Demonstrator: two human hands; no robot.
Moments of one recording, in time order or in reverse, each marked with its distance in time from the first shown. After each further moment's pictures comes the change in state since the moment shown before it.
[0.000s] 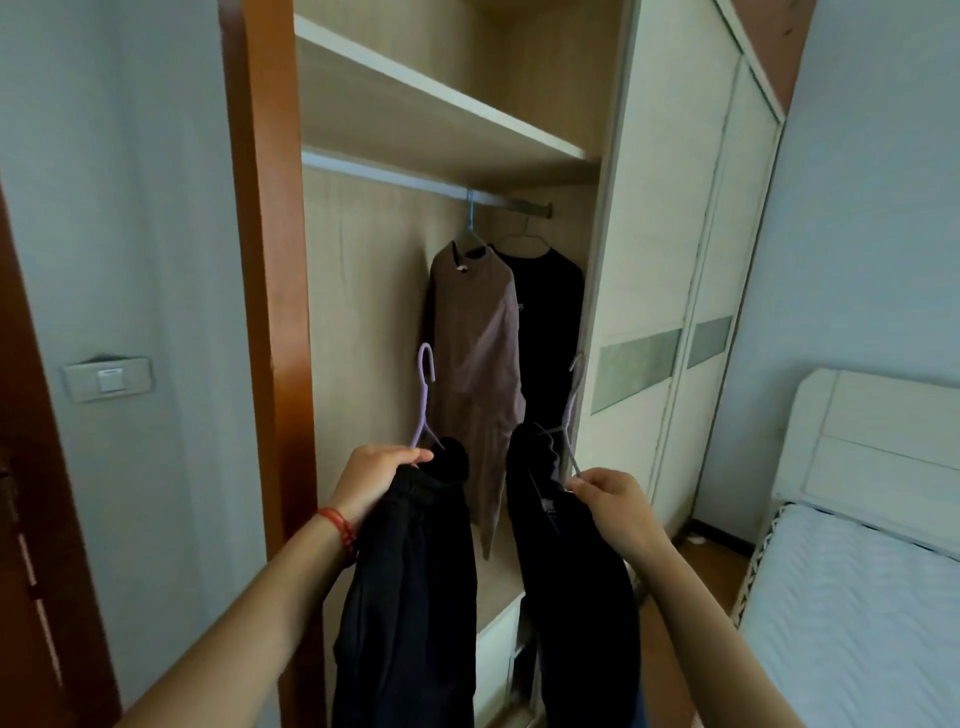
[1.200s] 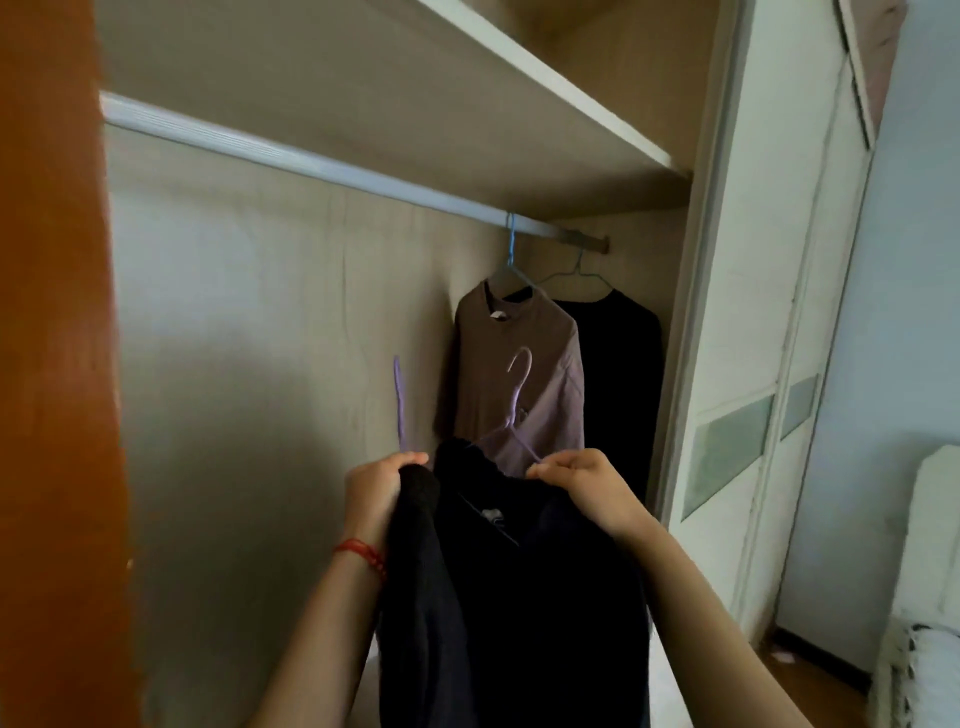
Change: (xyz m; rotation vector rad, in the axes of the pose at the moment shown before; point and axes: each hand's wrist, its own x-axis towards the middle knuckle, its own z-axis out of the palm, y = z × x) left_hand 0.270 -0.004 0.014 -0.130 0.239 0.034; right_hand 0.289 -0.039 0.086 0.117 -0.217 -0.224
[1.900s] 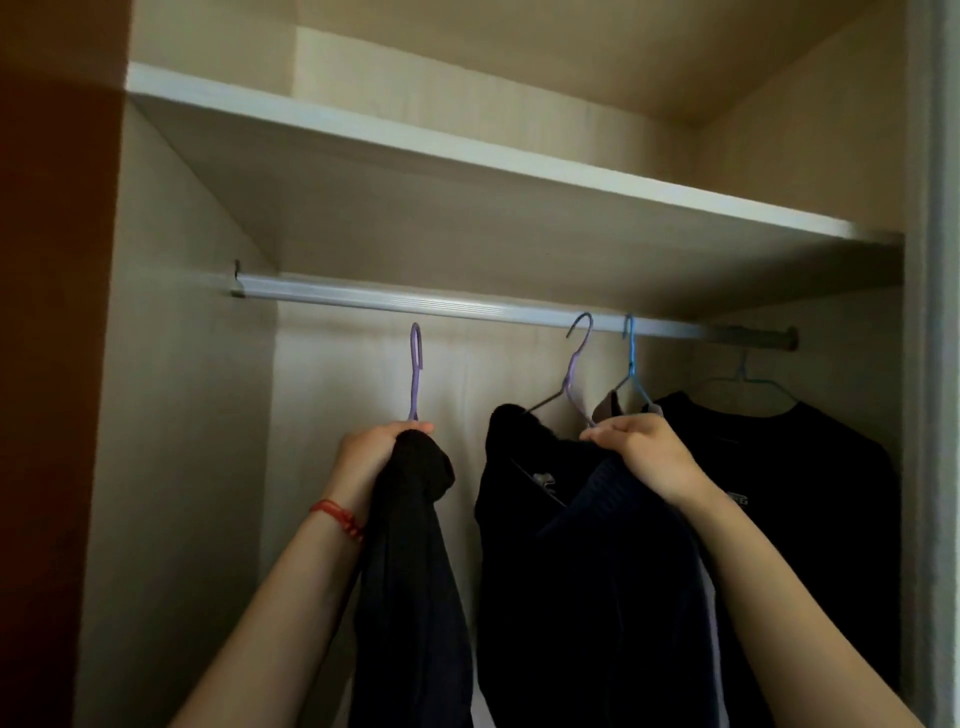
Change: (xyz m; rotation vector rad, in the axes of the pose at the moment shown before) left_hand 0.061 0.140 0.013 0.101 0.315 0.231; right_hand 0.191 -0.071 -0.055 0.161 -0.129 -0.384
